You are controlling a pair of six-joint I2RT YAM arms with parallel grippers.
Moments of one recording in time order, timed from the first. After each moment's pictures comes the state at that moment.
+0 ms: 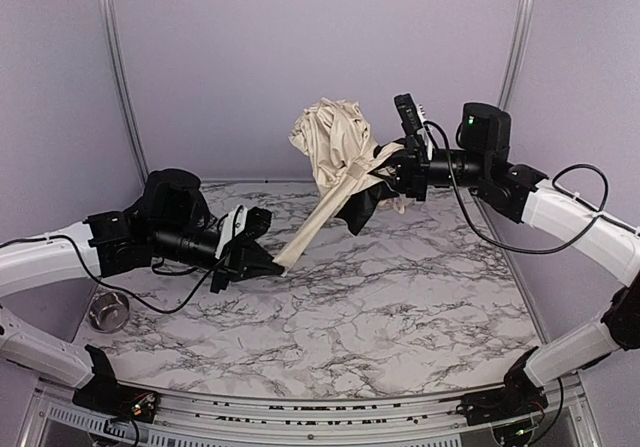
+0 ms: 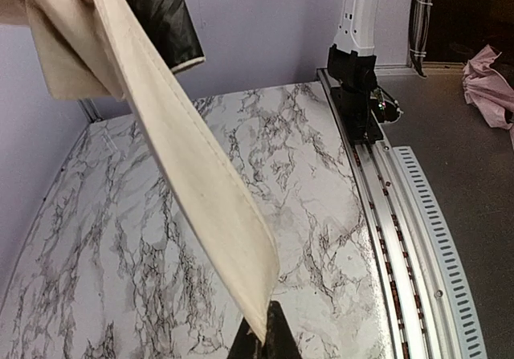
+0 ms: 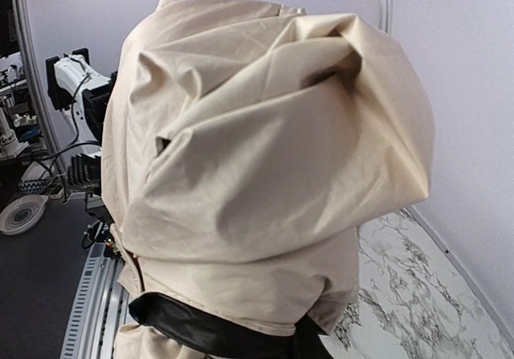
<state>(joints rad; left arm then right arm) -0.85 1.23 0.94 -0.21 0.60 0.44 0.57 1.34 1.24 0.00 -0.86 -0.05</state>
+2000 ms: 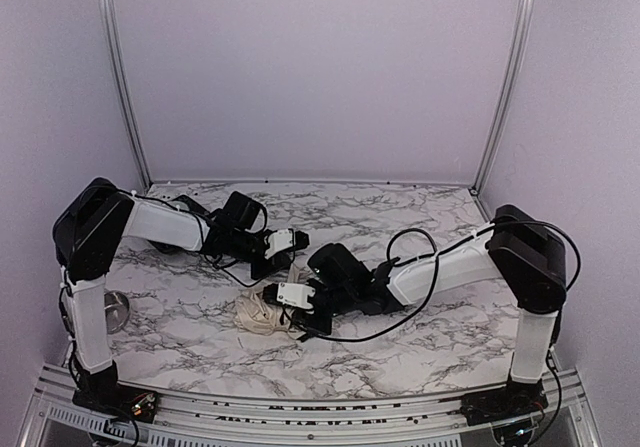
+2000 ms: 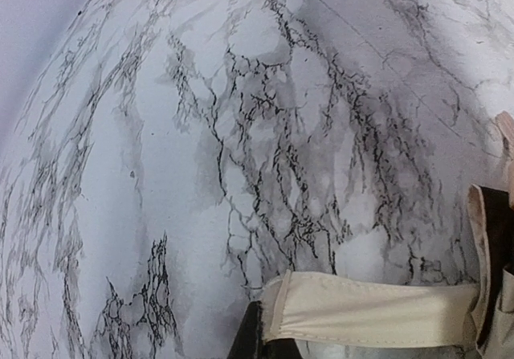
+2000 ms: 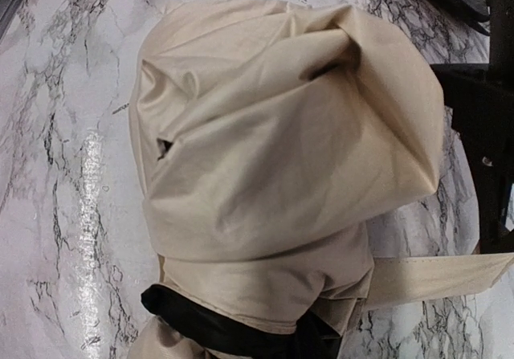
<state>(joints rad) -0.62 1.97 1.18 -0.02 0.46 0.77 1.05 1.95 1.08 0.06 -0.22 -0.46</state>
